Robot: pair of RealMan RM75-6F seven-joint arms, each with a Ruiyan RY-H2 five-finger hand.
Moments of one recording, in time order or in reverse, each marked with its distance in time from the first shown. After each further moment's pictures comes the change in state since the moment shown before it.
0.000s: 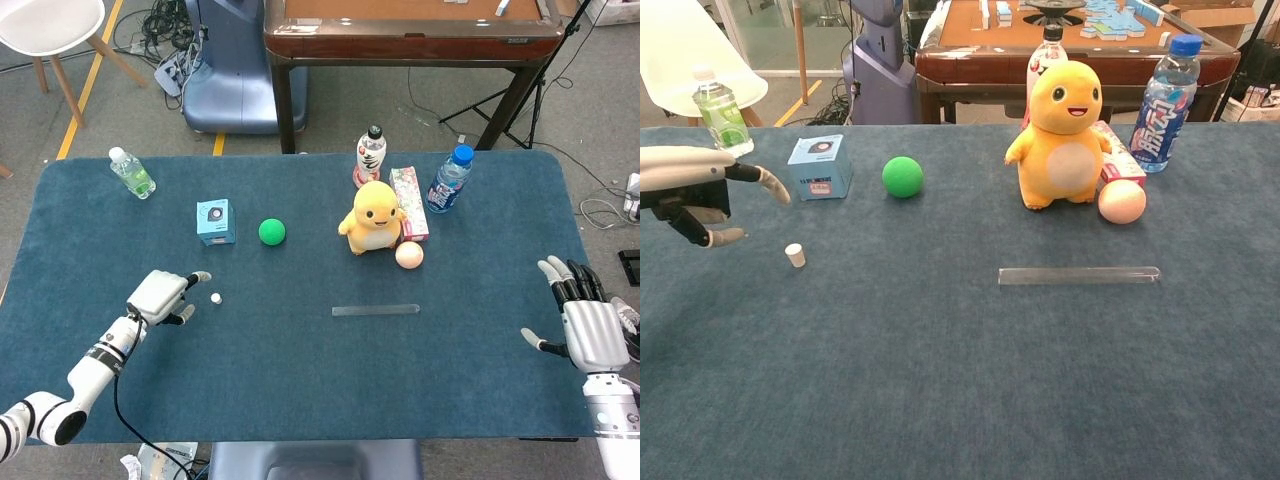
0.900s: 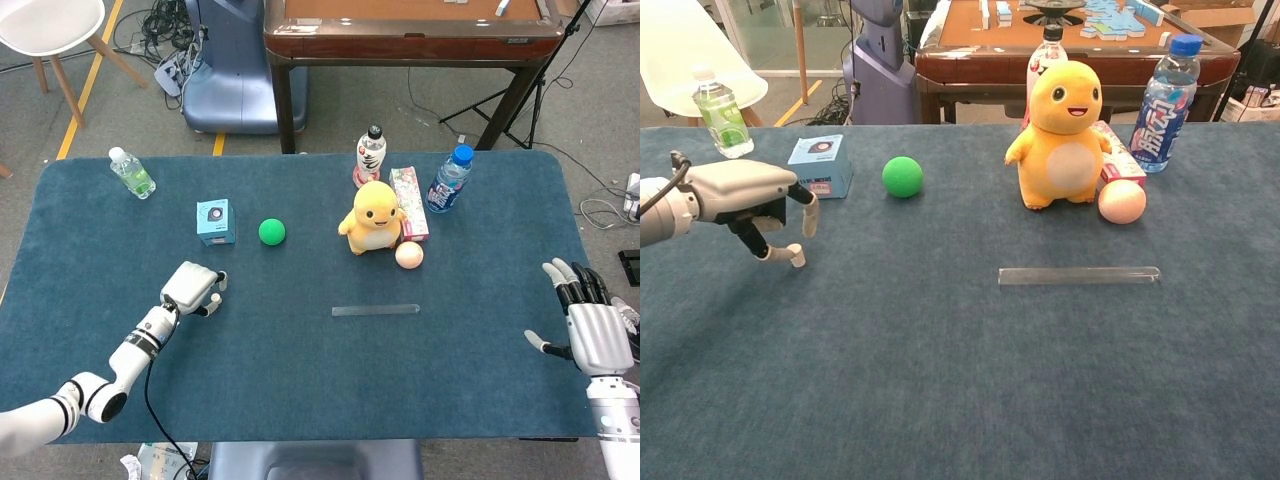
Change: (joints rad) left arm -0.075 -0.226 -0.023 0.273 0.015 -0.054 0.063; right arm -0.013 -0.003 -0.003 0.014 0.002 0.007 0.019
